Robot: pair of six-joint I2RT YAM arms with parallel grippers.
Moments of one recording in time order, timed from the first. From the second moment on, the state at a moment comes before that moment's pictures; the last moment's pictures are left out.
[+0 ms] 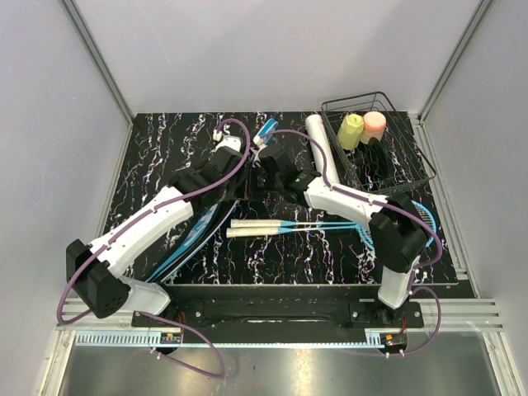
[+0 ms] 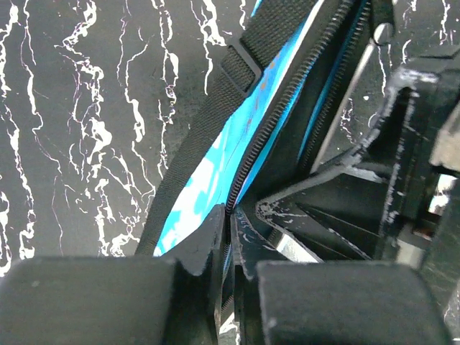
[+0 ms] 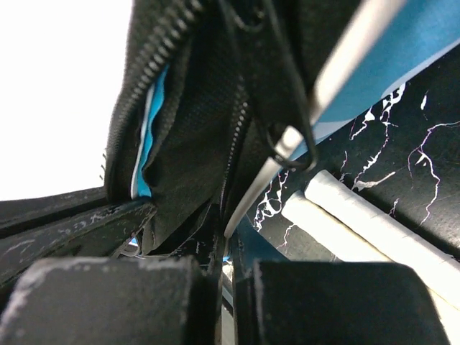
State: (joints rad) left arm -0.71 1.36 1.30 -0.83 -0.48 -0.37; right arm 0.80 1.83 1.38 -0.10 -0.29 0.79
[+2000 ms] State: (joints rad) left arm -0.31 1.49 1.37 -0.64 -0.07 -0.76; right arm 0.66 2.52 2.57 -0.66 -0.33 0.39
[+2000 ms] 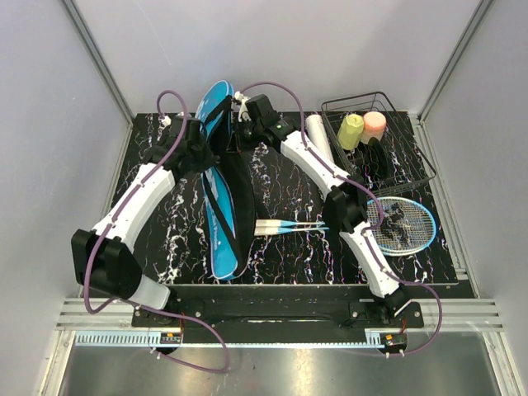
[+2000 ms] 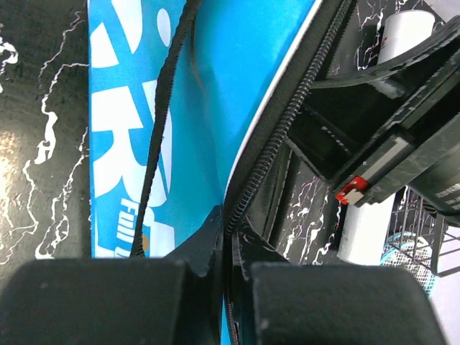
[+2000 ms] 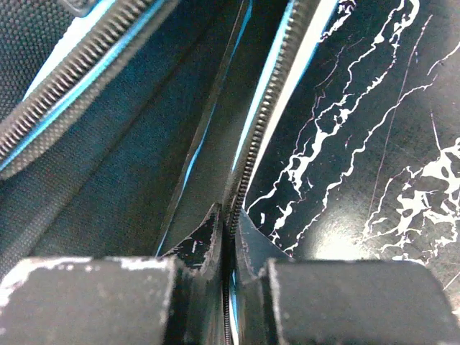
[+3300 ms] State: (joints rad) left arm -0.14 1.24 0.93 -0.46 0.22 -0.74; right arm 0.55 1.40 0.93 -0.67 0.17 1.23
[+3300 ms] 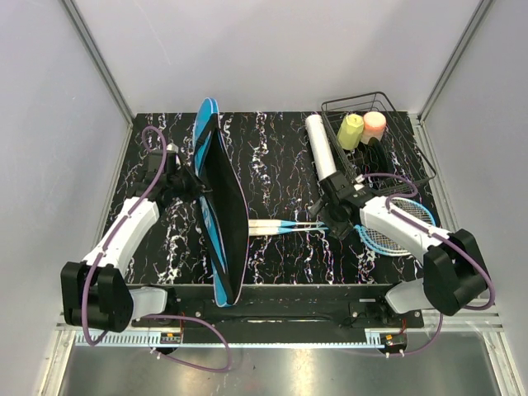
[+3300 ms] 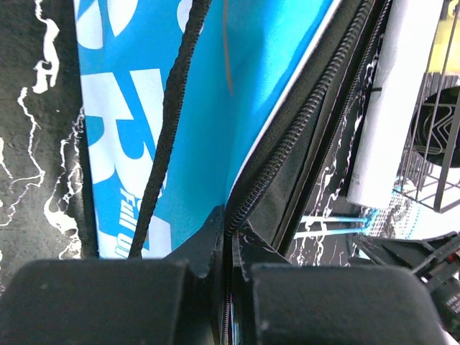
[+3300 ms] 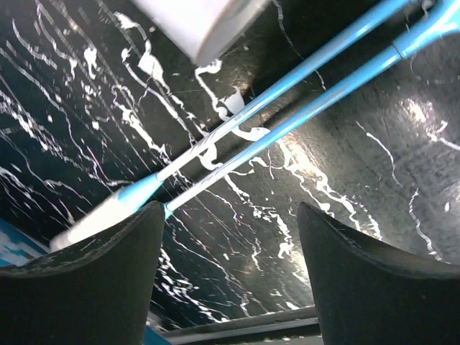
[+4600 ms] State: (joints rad) left arm -0.04 1.29 0.90 -0.42 0.41 -0.75; right arm 0.55 1.60 0.92 -0.68 0.29 1.66
